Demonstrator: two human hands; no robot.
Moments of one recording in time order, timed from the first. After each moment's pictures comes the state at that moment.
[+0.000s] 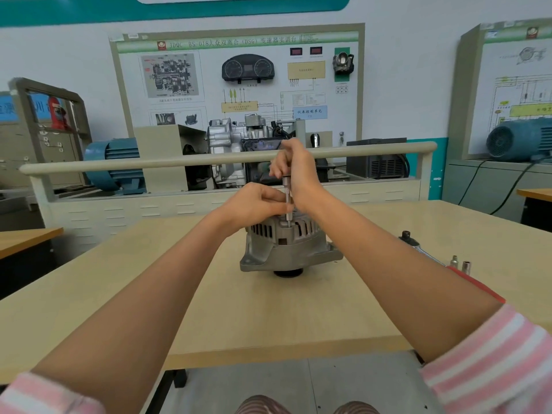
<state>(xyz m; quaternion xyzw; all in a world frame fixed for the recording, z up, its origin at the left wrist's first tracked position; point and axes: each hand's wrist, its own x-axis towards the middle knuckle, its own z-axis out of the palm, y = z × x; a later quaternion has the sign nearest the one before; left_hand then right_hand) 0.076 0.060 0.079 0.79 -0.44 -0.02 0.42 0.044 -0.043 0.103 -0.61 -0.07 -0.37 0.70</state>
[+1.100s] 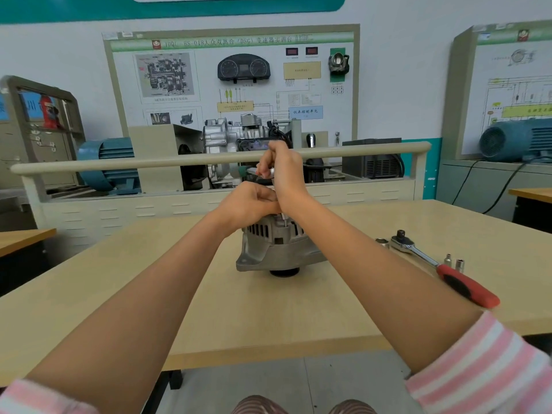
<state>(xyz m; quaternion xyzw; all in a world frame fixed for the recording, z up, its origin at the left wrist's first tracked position) 0.078 0.058 0.077 0.79 -0.42 0.00 0.44 0.049 -0.026 0.097 -0.62 -0.05 -0.42 0.67</state>
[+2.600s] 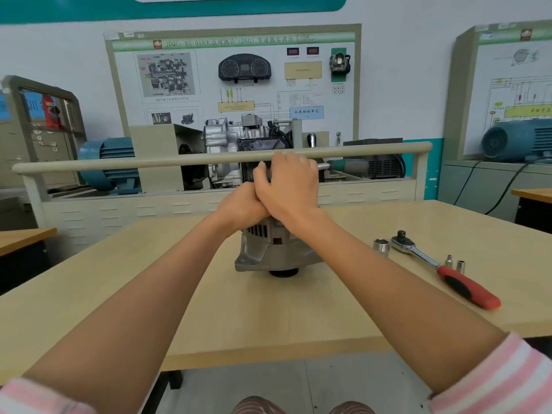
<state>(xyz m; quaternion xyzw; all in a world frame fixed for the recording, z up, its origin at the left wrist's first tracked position) 0.075 0.056 0.078 0.83 -0.42 0.05 0.38 0.039 -0.033 0.080 -0.82 0.12 -0.56 0.04</state>
